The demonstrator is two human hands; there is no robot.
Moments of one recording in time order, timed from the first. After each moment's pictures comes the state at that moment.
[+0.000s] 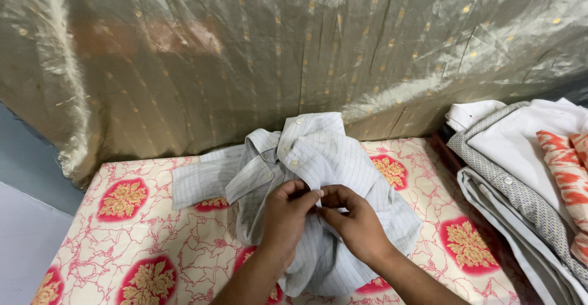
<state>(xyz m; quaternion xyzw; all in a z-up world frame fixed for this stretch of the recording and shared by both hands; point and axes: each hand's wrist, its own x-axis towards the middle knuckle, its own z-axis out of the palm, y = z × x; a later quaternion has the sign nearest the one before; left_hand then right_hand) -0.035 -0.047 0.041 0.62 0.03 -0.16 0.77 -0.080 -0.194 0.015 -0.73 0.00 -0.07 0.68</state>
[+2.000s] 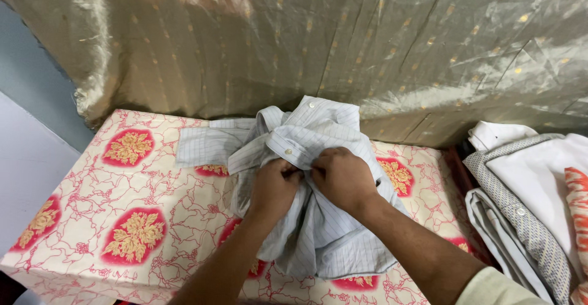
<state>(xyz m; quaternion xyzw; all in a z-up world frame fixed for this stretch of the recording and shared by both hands) 0.003 -0.039 -0.023 0.85 -0.06 0.08 0.51 -0.008 -0.210 0.032 -0.96 -0.20 -0.15 0.16</state>
